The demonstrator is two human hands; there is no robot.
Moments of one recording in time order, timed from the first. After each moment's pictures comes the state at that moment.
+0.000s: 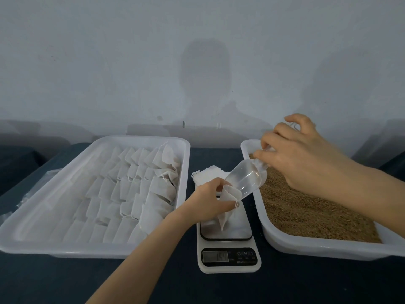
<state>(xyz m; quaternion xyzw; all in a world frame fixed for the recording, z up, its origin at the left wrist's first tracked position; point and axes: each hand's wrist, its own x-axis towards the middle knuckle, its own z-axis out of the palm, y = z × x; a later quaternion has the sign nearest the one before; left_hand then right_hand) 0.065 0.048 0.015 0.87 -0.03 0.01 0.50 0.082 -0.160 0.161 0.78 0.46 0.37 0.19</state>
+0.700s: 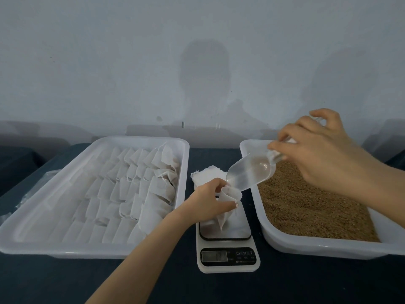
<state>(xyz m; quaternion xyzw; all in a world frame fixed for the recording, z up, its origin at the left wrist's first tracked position) 0.064 0.047 0.016 0.87 -0.04 0.01 0.48 0.086 -0.184 0.166 0.82 0.42 0.36 0.13</state>
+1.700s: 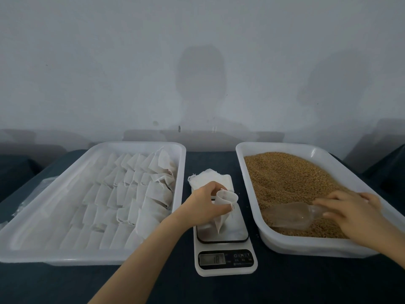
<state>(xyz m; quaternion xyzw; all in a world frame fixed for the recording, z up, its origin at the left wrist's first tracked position) 0.063 0.047 0.017 0.88 -0.05 0.02 0.47 0.115 -0.306 0.038 0.97 0.21 0.14 -0.04</state>
